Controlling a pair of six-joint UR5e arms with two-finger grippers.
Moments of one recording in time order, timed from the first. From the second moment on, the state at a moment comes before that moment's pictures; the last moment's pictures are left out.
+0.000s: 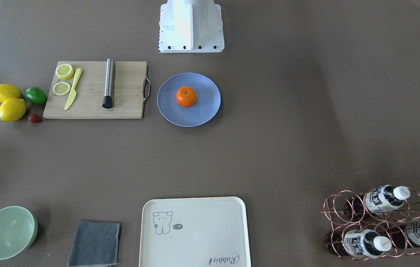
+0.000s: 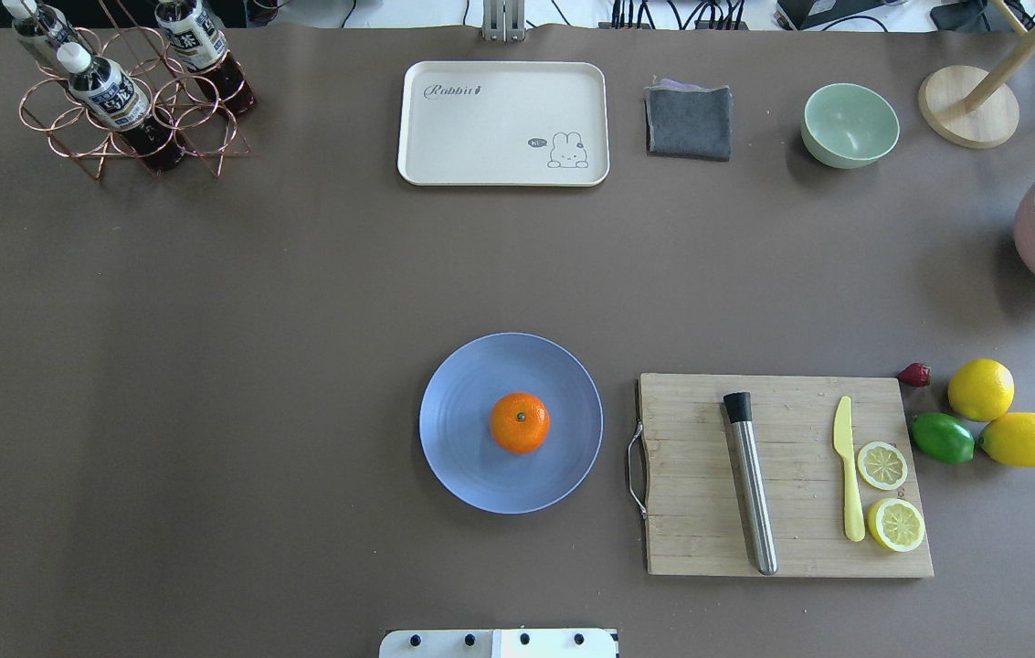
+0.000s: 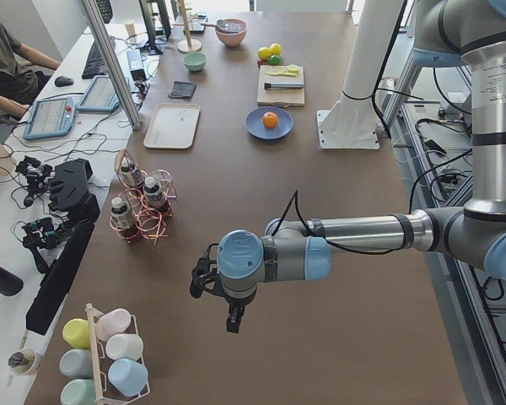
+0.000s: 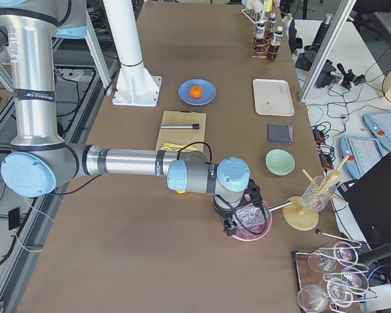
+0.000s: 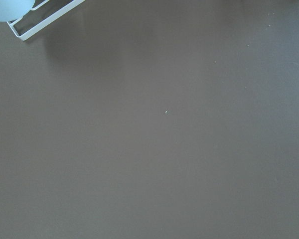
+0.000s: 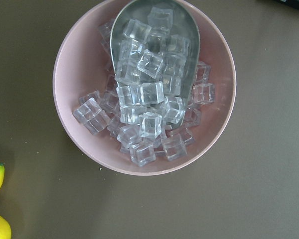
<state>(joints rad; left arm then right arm) -1.70 -1.43 -1.65 -1.59 -2.38 0.27 1.62 -1.57 1.59 -1.63 2.35 -0.42</state>
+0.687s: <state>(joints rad) -1.69 -1.41 -1.67 -1.59 -2.39 0.27 1.62 -1.57 1.59 -1.62 2.34 -0.41</state>
